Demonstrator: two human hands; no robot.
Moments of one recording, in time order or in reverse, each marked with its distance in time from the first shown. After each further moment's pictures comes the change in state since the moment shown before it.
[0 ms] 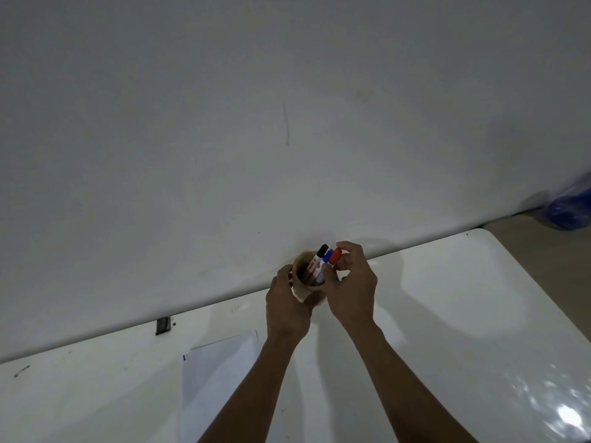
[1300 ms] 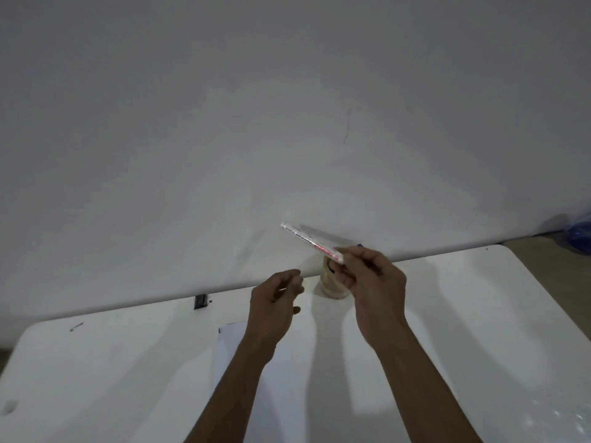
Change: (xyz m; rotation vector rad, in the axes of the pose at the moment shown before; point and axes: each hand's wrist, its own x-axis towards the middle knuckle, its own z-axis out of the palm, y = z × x) left_hand -0.057 0.000 -0.103 -0.420 0.008 -0.152; right_hand -0.063 -0.095 -0.017 0.790 -0.087 0.395
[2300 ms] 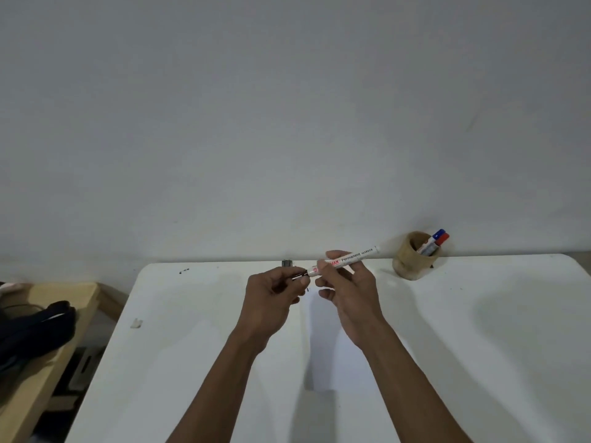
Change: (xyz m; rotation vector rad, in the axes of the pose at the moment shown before) left_hand -0.079 -0.013 -0.195 -0.078 0.011 0.111; right_hand -0.137 0.111 0.106 -0.257 -0.359 0.094
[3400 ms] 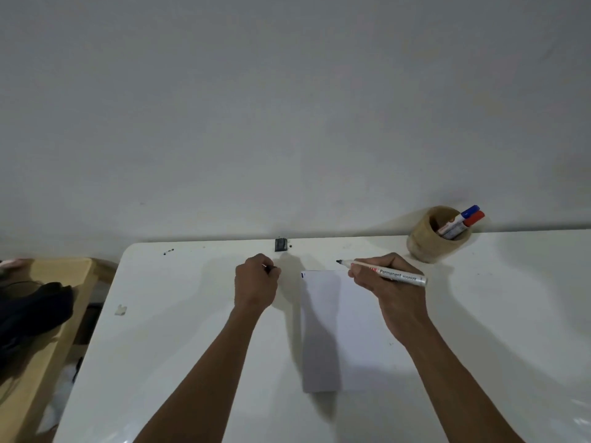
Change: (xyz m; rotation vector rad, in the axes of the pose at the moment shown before) left_hand 0.102 -0.092 0.010 0.767 0.253 -0.236; right_hand 0.069 0.033 -0.102 -0.031 0.057 -0.066
